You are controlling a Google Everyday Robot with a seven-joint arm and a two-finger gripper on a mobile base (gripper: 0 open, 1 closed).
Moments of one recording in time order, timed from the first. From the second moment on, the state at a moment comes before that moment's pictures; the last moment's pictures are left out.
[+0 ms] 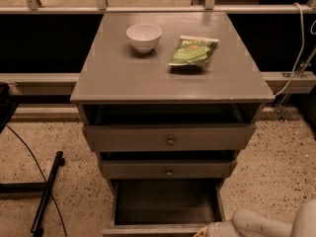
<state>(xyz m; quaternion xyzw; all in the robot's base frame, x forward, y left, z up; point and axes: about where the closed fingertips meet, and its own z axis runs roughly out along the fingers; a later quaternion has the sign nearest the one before) 0.372 -0.176 0.181 -0.68 0.65 0.24 0.26</state>
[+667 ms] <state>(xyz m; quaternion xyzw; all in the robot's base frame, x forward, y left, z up) 0.377 -0.150 0.147 -0.65 0.67 0.24 0.27</state>
